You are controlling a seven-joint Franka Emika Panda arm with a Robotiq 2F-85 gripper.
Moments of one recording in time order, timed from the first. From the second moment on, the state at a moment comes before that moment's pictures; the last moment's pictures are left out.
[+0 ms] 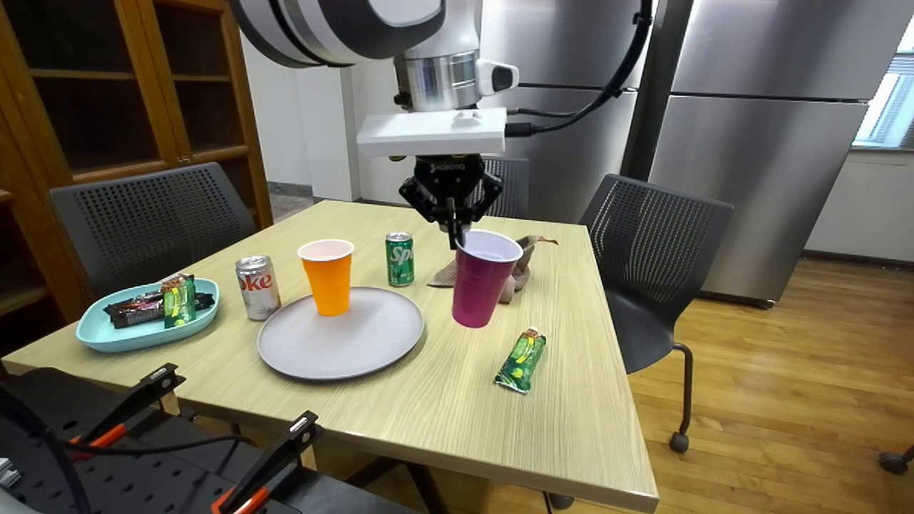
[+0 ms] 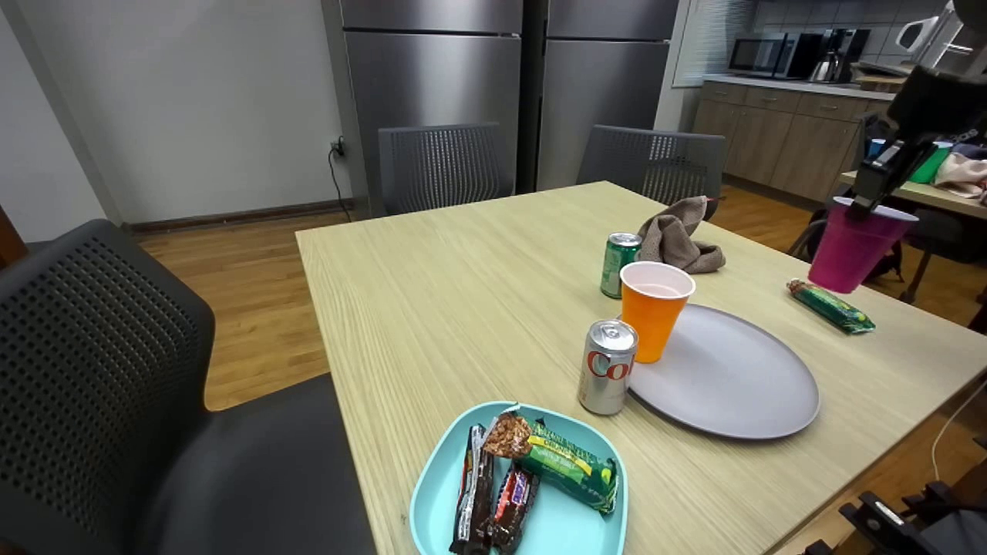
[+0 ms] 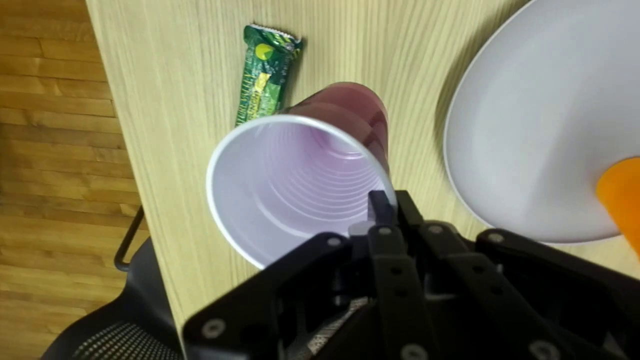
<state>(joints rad) -0.22 -0.06 -0.20 -2.64 -0.05 2.80 -0.61</state>
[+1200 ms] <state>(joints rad) 0.01 -0.11 -0.16 -2.77 -0.07 2.94 -0.66</state>
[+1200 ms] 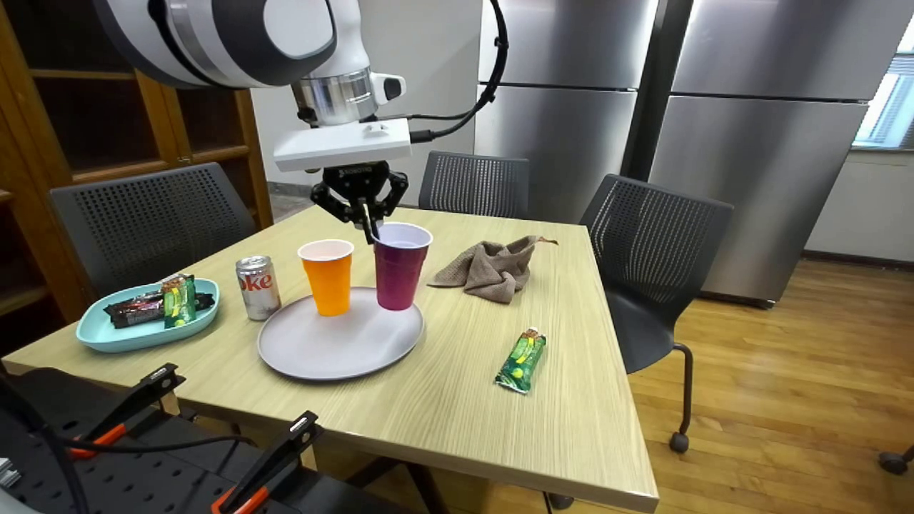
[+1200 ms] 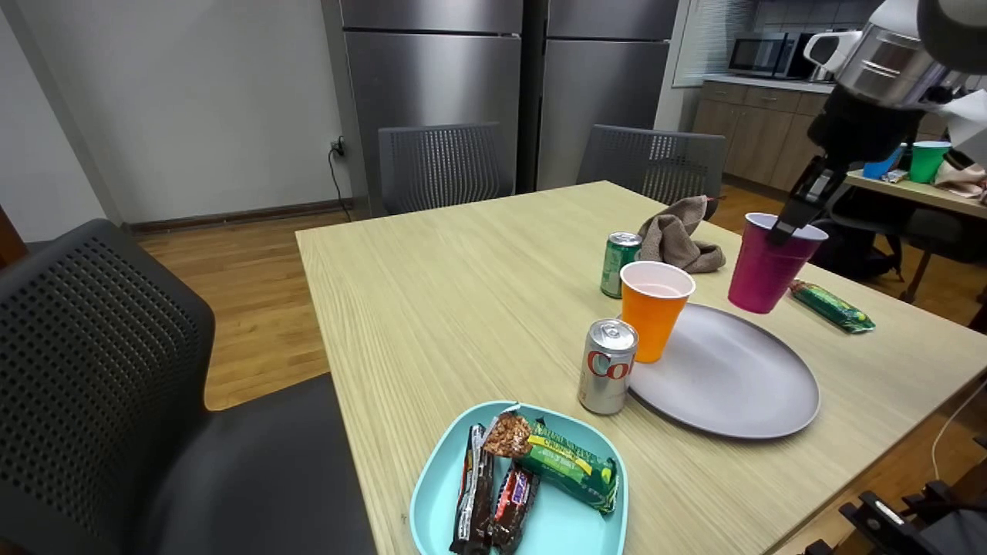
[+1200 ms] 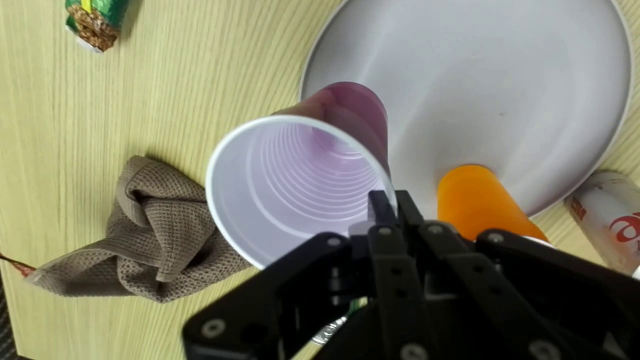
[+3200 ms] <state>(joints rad) 0.00 0.06 -0.07 -2.77 -0.13 3.06 -0.67</state>
